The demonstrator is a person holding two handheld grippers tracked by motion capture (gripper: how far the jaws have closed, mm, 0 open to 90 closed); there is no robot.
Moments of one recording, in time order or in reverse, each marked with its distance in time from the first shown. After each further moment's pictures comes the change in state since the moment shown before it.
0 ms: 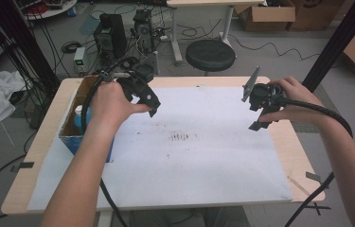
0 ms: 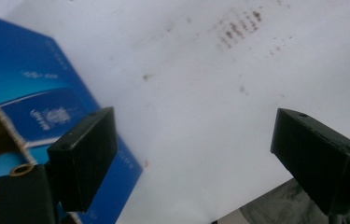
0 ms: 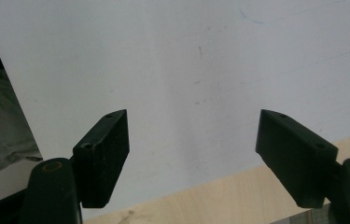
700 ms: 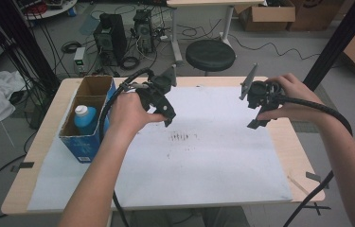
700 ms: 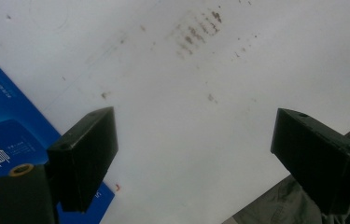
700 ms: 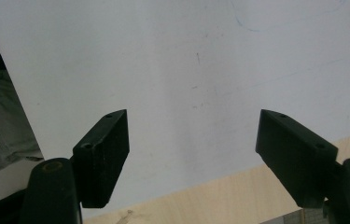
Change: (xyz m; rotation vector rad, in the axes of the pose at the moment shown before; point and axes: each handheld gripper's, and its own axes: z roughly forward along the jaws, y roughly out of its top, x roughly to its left) left arm -0.028 0.012 0.029 0.013 -0.051 0.078; right arm 0.003 0.009 -0.009 0.004 -0.015 -0.013
